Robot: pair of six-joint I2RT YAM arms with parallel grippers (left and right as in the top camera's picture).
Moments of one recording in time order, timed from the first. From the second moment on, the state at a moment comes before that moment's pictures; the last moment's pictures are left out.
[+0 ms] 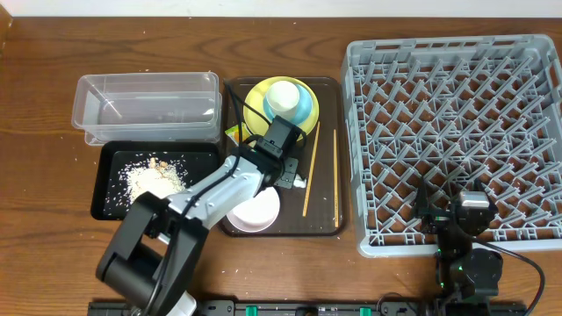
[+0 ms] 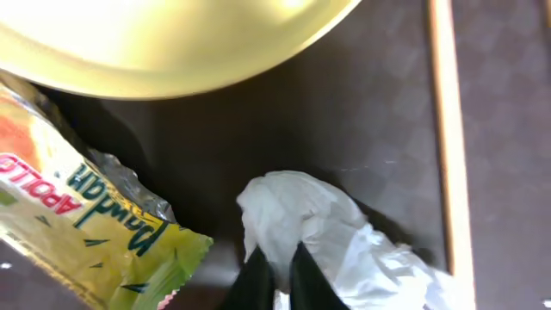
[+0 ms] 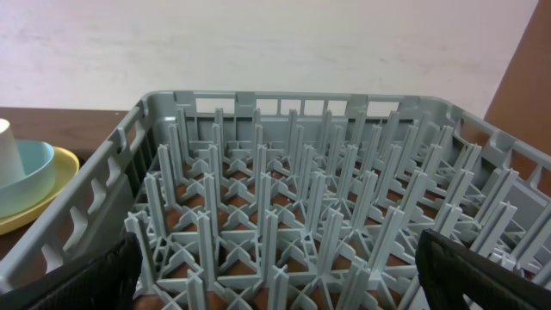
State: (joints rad) left arm -0.57 1.74 0.98 -0.42 -0.04 -0.28; right arm 0.02 0.02 0.01 -0.06 0.08 -0.02
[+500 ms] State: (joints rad) left arm -0.44 1.36 0.98 -0.42 -0.11 -0.28; right arm 0.02 0.02 0.01 -0.06 0.08 -0.02
